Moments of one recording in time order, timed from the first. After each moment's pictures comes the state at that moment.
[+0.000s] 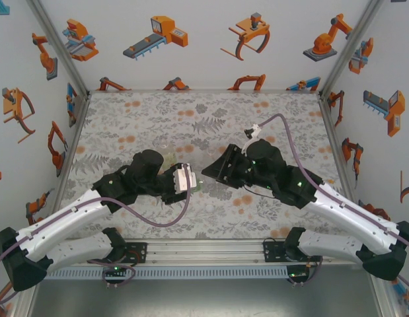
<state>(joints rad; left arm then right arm) -0.93 0.96 0.86 -0.51 0.28 0.56 0.98 1.01 1.08 -0.53 -0.01 1.16</state>
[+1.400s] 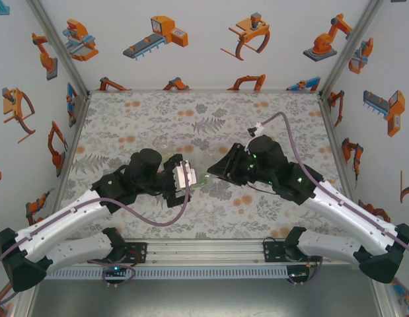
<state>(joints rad) -0.93 0.95 0.86 -0.45 0.26 0.54 0.89 1.01 1.08 -0.59 -0.06 1.13</state>
